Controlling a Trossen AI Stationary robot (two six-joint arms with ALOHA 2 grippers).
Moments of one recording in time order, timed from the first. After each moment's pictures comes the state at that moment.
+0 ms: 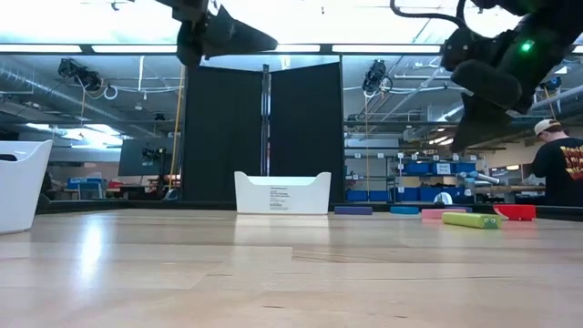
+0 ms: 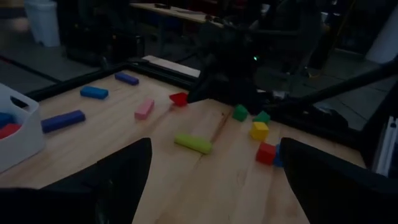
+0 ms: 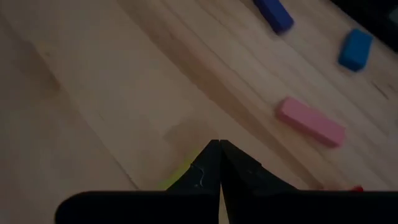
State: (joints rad) left arm -0.49 1.56 0.85 0.48 -0.86 -0.39; right arm 0.35 1.26 0.73 -0.78 0.66 0.98
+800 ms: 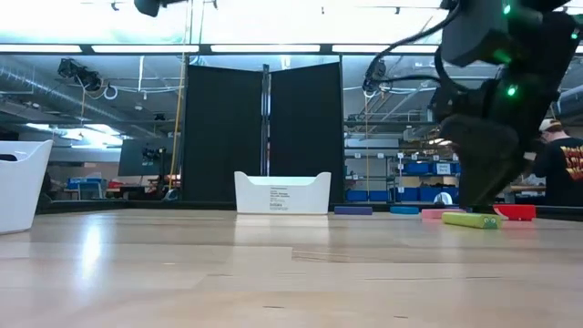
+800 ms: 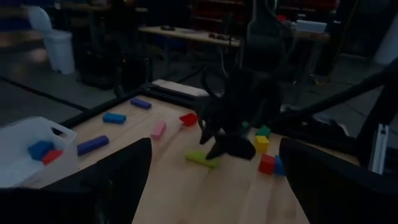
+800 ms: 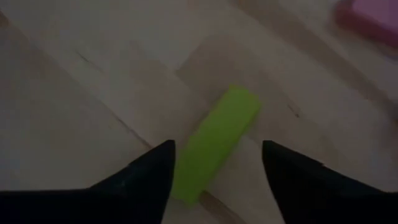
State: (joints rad) left arm -0.63 1.39 0.85 0.36 -1.04 -0.30; right arm 0.30 1.50 0.73 -0.69 0.42 1.17
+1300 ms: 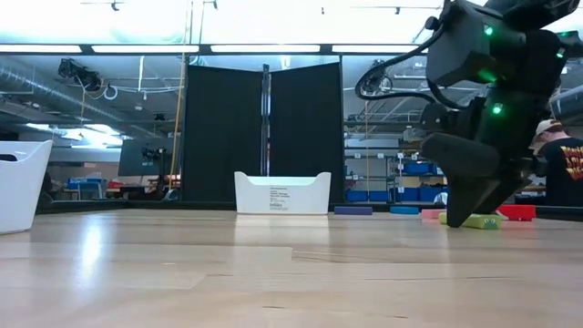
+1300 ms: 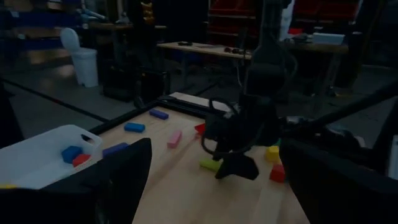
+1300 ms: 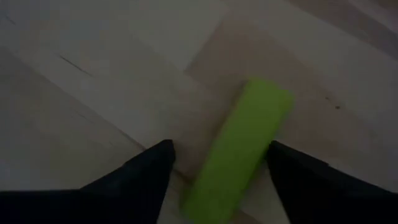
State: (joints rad) left arm -0.74 1.38 0.85 0.38 -1.24 -0.27; right arm 0.28 1.62 0.74 -0.58 0.38 1.24
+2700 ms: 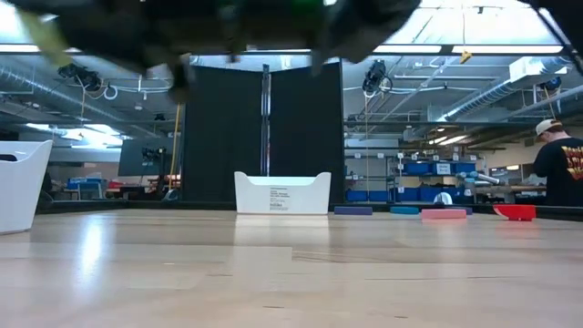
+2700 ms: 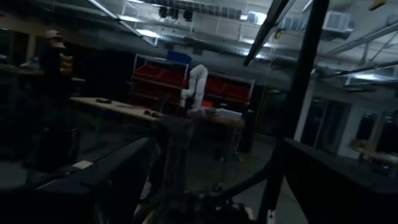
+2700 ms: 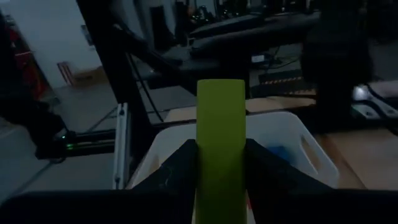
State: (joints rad) left arm -0.77 1.34 0.85 0.99 -0.93 0.13; right arm 0.28 2.34 1.62 0.65 0.13 0.23
